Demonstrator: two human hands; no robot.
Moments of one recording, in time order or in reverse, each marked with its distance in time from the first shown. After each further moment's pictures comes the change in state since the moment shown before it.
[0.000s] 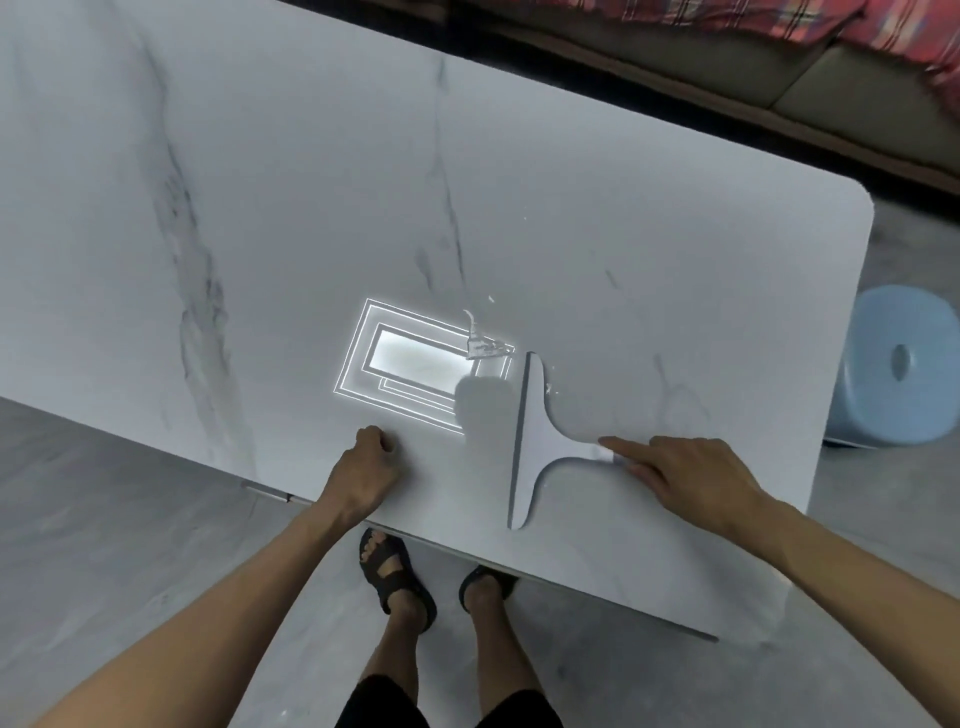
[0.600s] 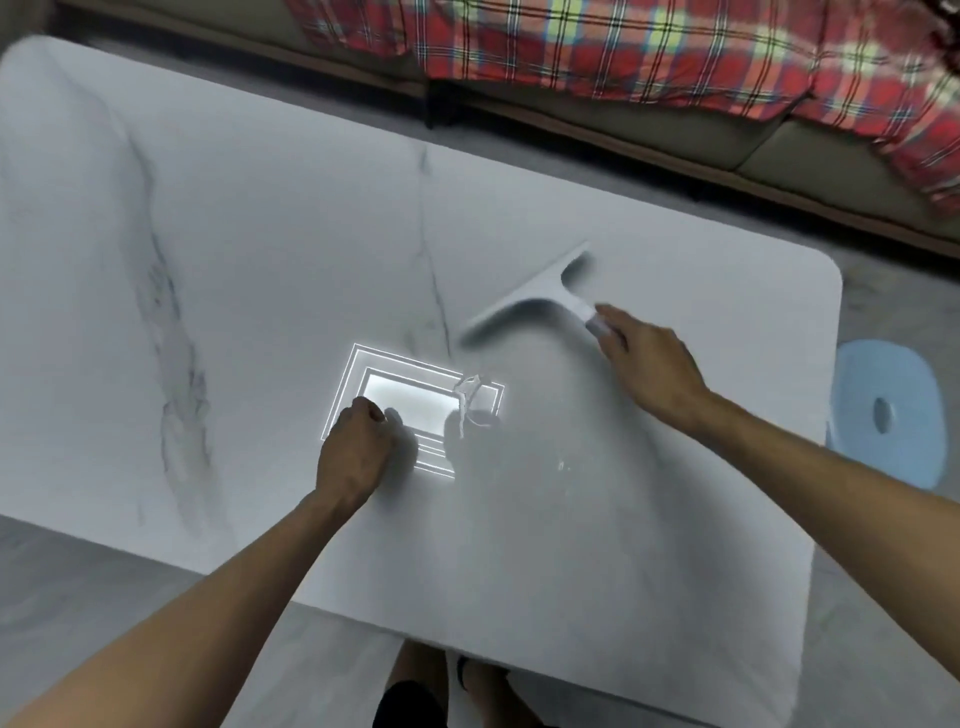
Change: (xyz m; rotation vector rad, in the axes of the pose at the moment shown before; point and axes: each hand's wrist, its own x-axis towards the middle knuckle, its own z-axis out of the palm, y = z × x) left_hand 0.062 0.094 -0.071 -0.078 0.330 0.072; right_hand 0.154 0.005 -0.138 0.441 0.256 0.373
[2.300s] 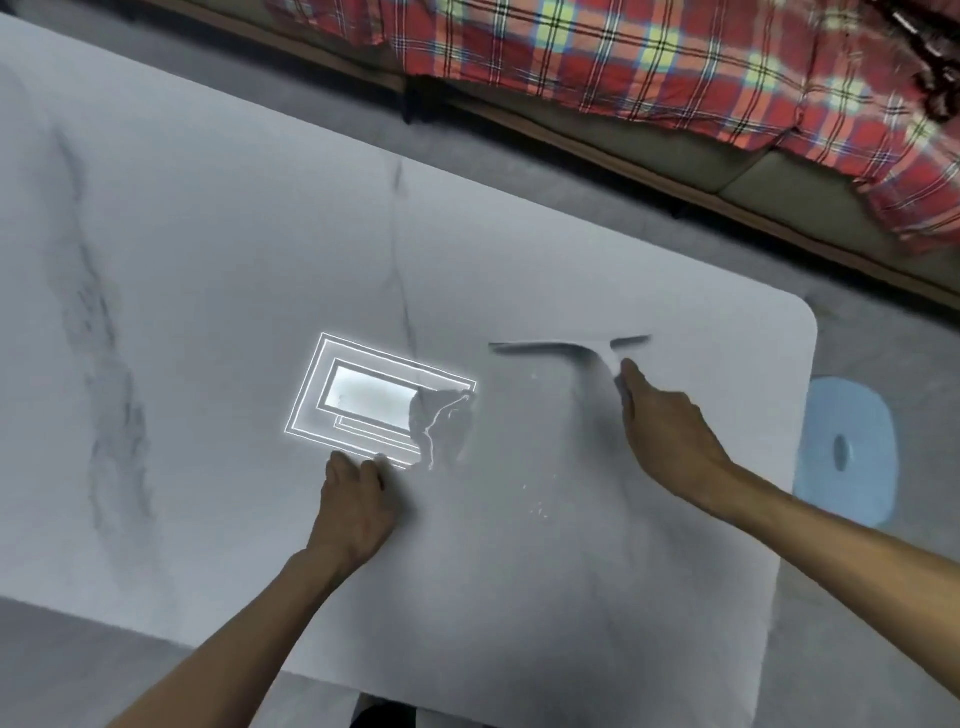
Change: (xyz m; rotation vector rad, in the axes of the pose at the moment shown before) left_hand 0.016 0.010 0.037 0.279 -0.241 0.146; right_hand 0.015 0.008 -0.031 -0.172 -0.178 0.242
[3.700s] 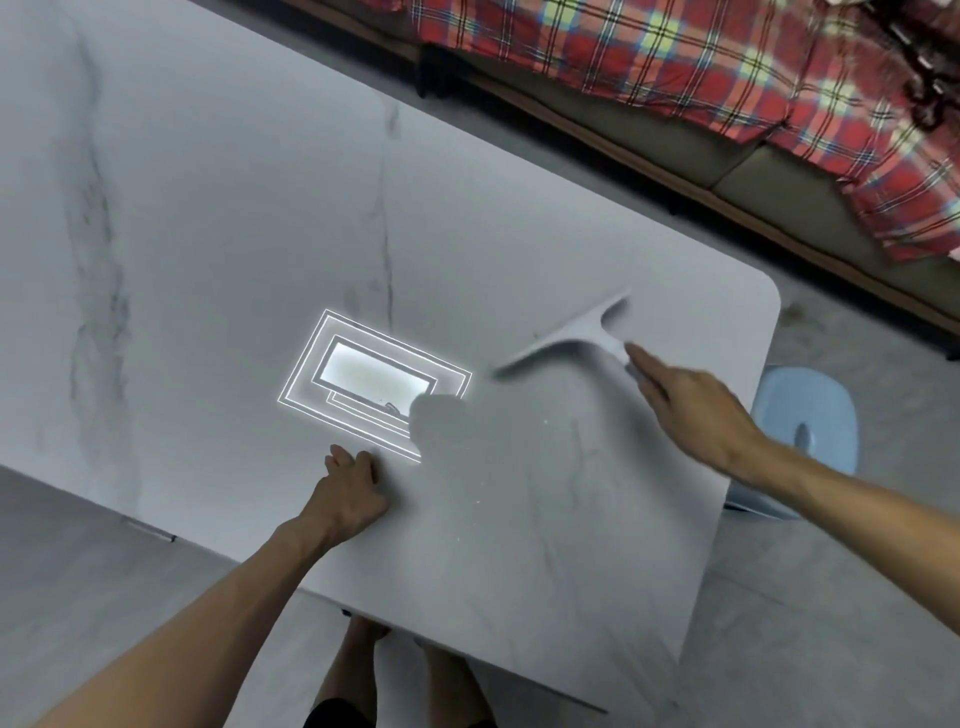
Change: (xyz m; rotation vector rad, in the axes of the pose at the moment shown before) left_hand -0.066 0.013 0.085 -0.049 -0.221 -0.145; right_hand -0.034 0.125 -0.002 -0.147 0.071 -0.377
